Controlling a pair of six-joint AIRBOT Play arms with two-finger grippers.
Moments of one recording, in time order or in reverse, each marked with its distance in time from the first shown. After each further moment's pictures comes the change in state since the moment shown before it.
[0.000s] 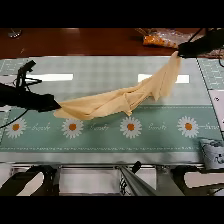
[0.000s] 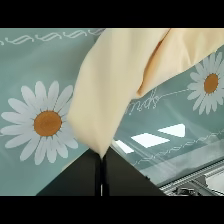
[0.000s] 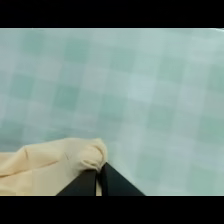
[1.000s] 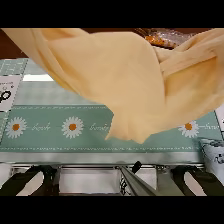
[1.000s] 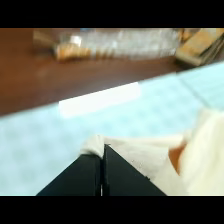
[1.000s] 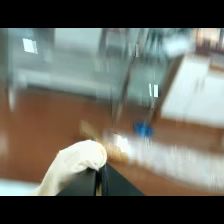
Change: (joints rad) left arm 0.053 -0.004 0.987 -0.117 -0.122 -0.038; right arm -0.069 0.760 -0.005 -0.156 -0.113 0.016
